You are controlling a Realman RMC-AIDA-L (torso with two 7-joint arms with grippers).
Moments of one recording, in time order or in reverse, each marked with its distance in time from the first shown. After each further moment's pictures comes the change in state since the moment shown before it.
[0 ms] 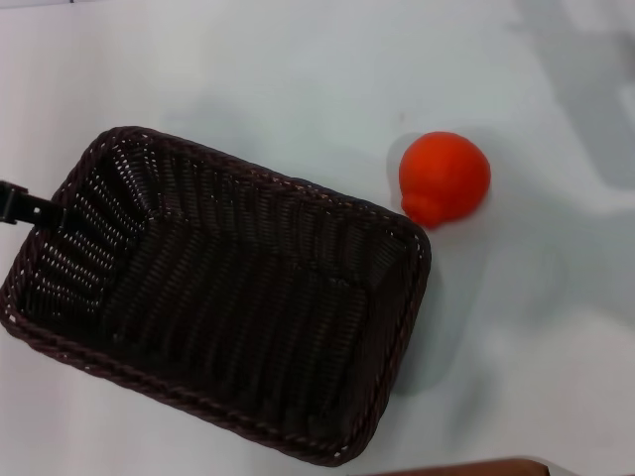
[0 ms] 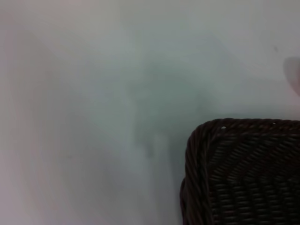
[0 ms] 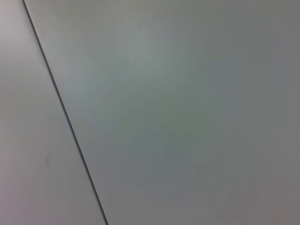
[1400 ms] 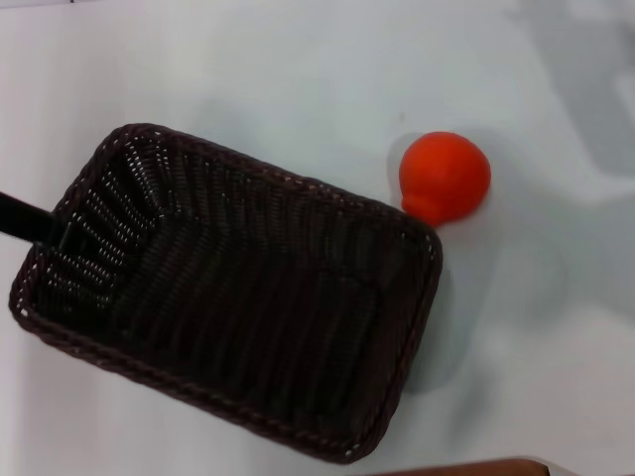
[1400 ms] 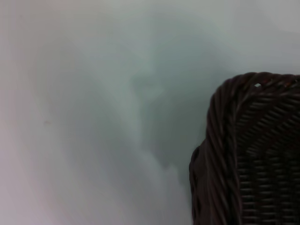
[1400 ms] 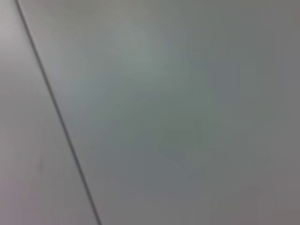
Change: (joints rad) left arm -0.059 -0.056 0.054 0.174 0.143 0.092 -0.024; right arm 0.028 -0.001 0.031 -0.010 0.000 -0.036 0.014
